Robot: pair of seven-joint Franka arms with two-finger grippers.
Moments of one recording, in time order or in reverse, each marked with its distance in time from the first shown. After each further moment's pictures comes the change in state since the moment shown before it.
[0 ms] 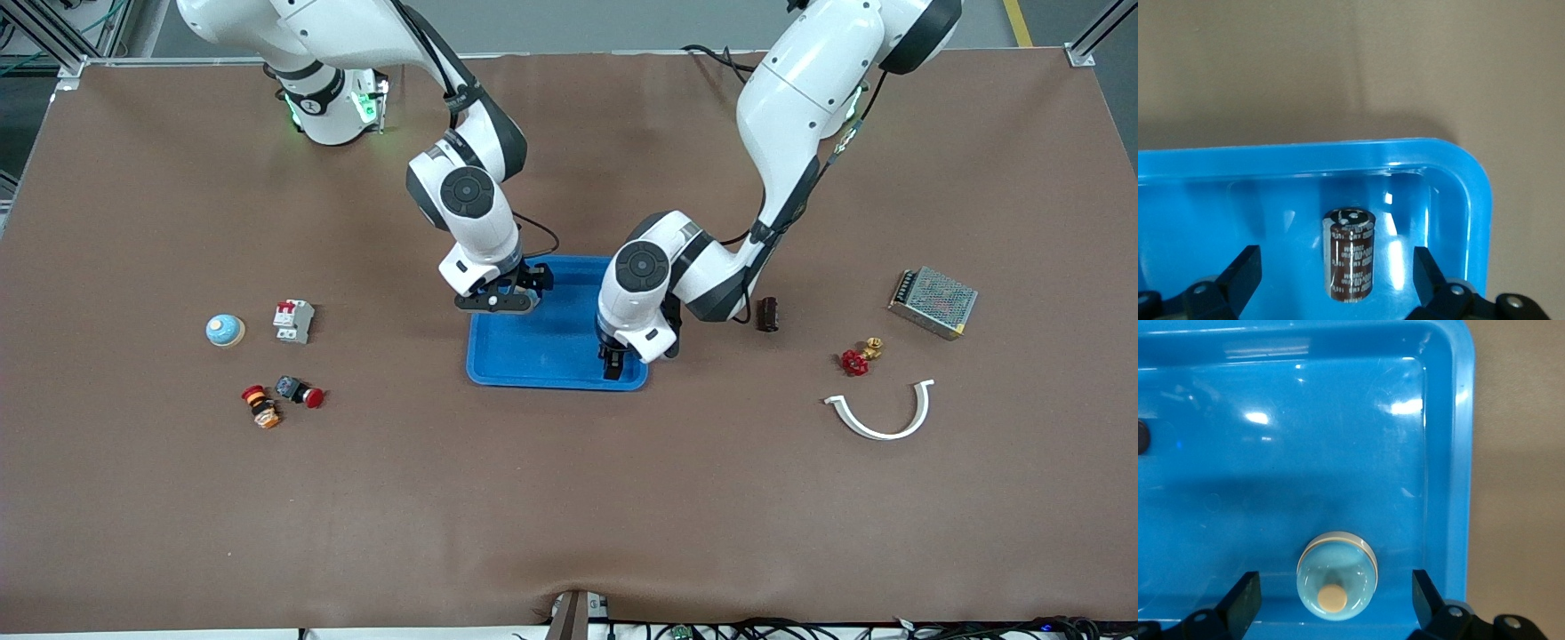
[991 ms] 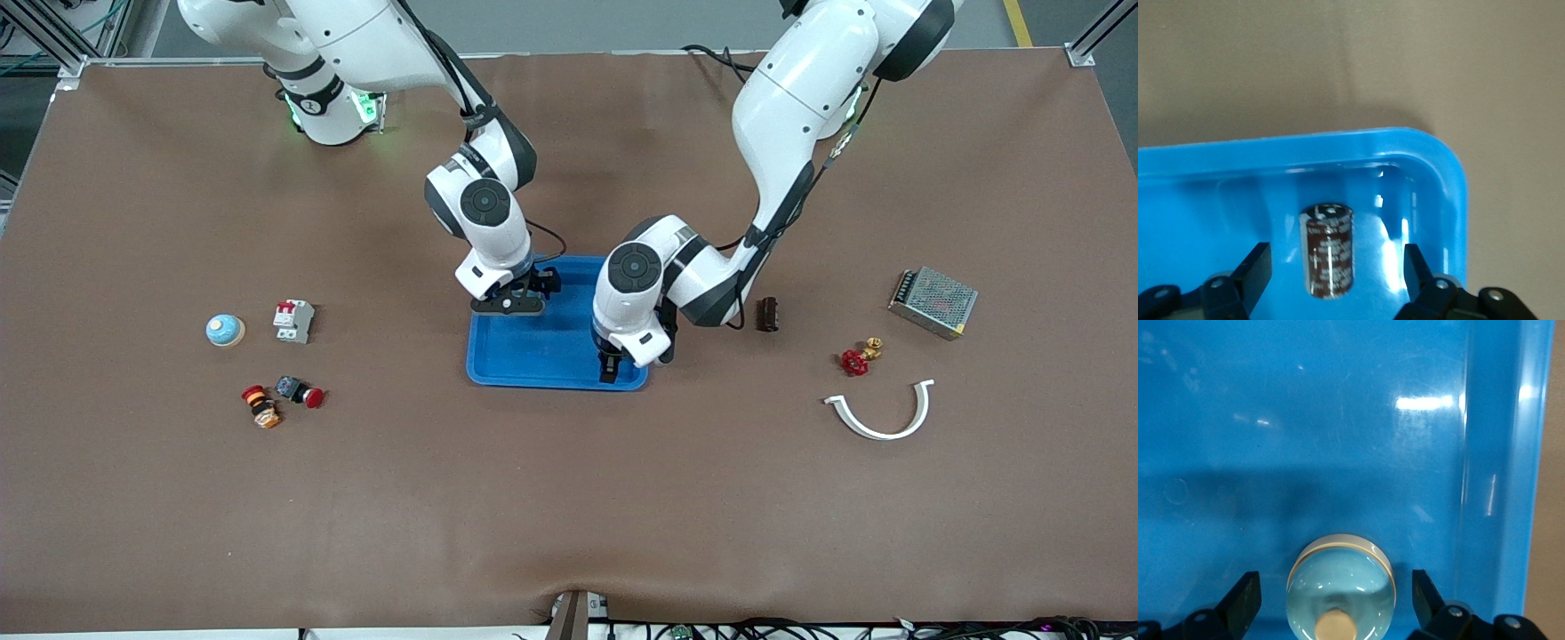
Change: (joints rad) left arm -0.006 0.025 0.001 0.053 0.029 -0.012 0.000; right arm 0.038 0.083 -0.005 -0.001 -0.001 0.077 0.000
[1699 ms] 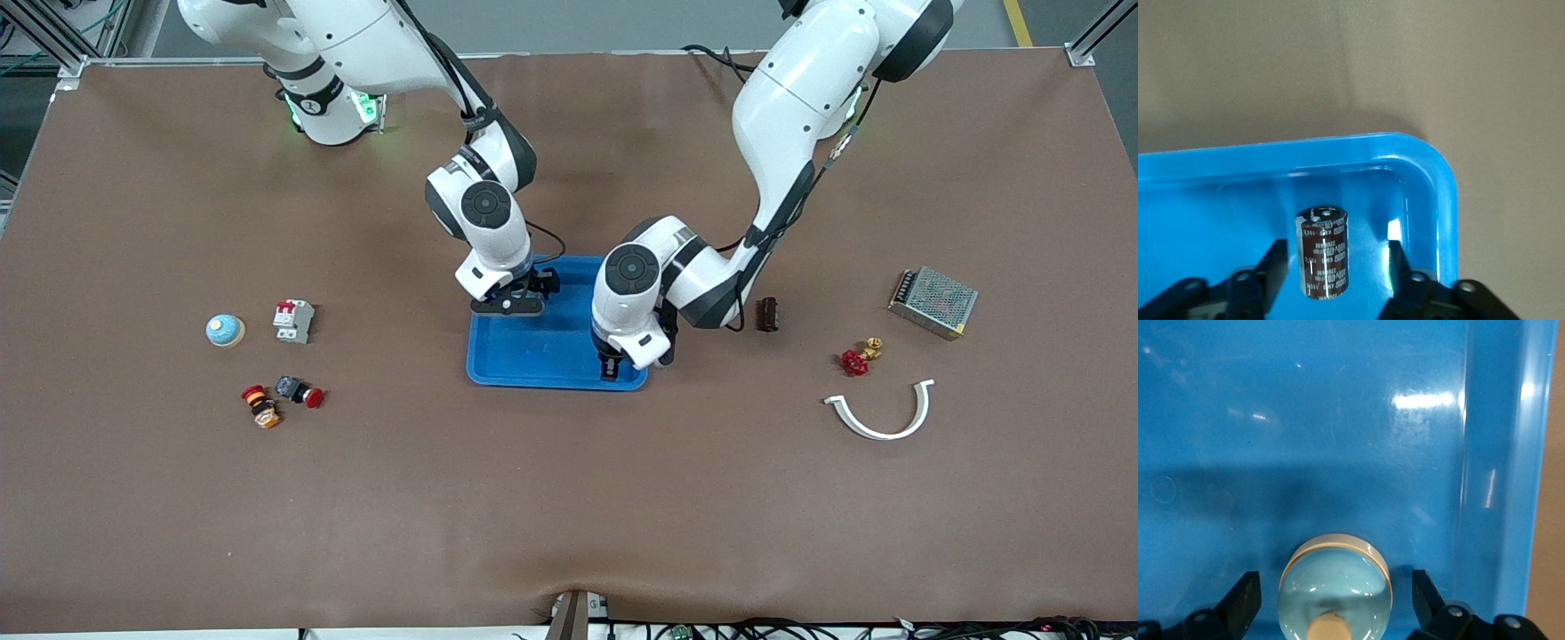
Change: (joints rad) left arm 0.000 0.004 0.000 0.012 0.014 -0.026 0.000; right arm 0.000 0.010 0.000 0.000 -0.001 -0.001 0.000
